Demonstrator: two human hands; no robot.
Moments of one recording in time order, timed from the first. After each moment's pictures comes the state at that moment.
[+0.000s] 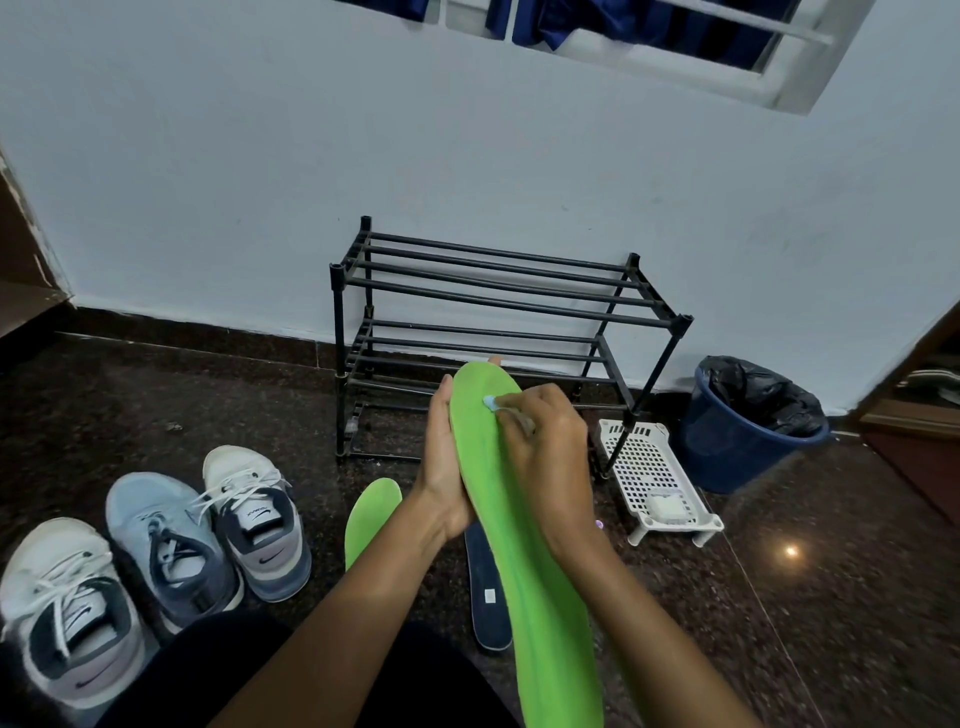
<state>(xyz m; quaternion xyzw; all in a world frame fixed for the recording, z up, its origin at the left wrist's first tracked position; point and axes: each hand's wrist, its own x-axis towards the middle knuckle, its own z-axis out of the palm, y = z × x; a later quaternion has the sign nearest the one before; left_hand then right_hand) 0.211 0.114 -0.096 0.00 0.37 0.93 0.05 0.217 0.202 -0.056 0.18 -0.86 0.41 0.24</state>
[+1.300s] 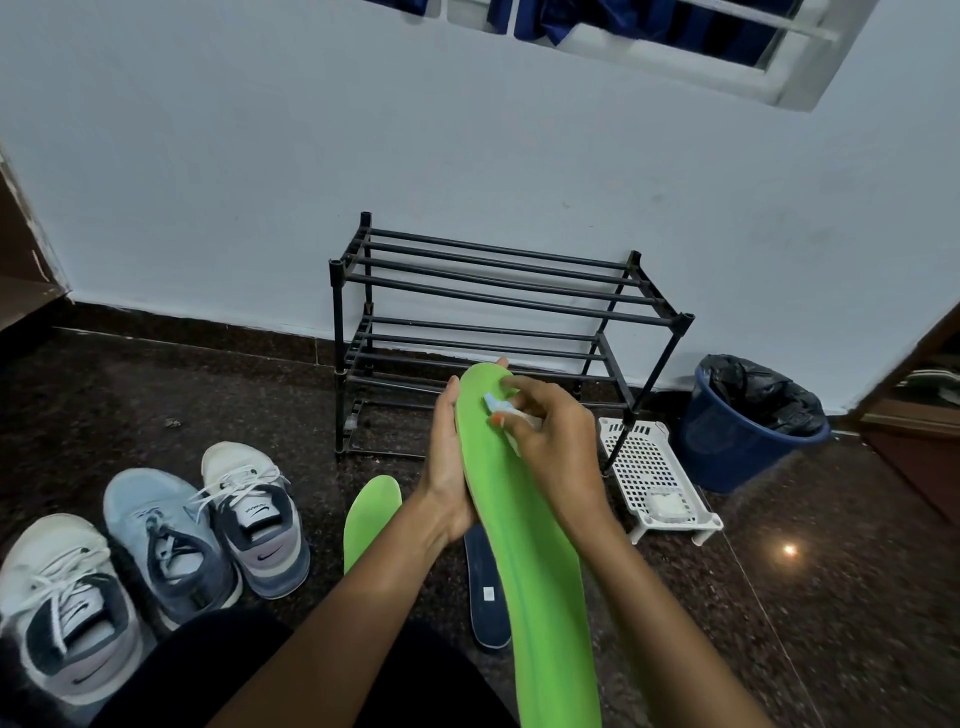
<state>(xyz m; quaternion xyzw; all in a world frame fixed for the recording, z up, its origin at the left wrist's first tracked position) 0.218 0.118 -0.086 -0.02 0.38 0.92 0.07 0.208 0.209 -0.050 0.16 -0.86 0.47 0.14</state>
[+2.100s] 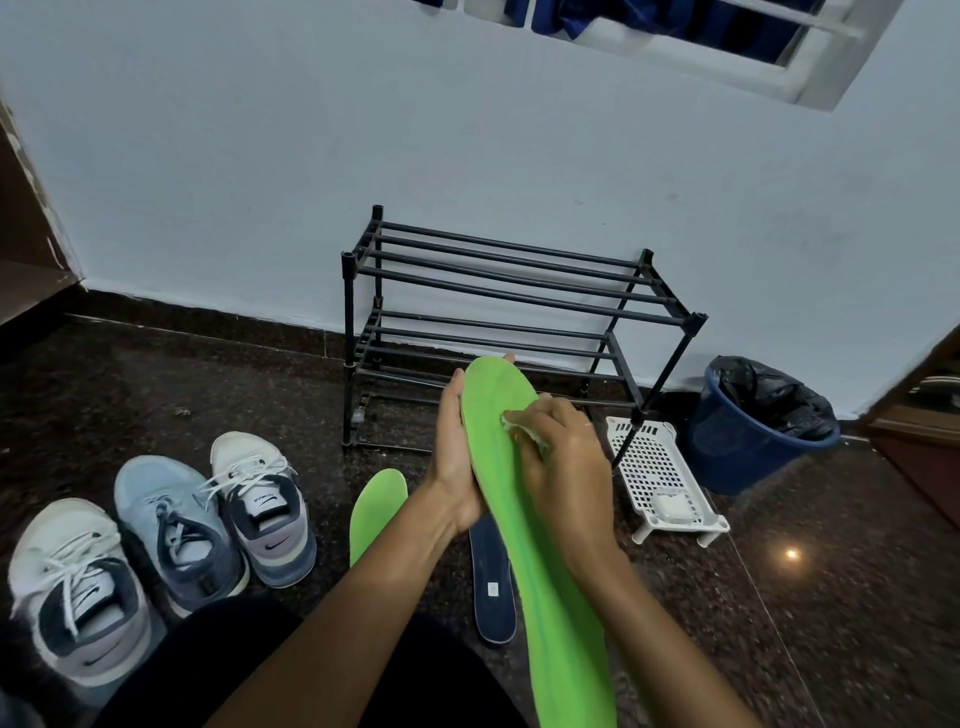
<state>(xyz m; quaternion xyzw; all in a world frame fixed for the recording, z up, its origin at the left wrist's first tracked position) 0.214 0.113 -0.092 -0.01 0.36 0.93 0.05 0.225 0.212 -0.072 0.20 -0.89 0.31 0.26</state>
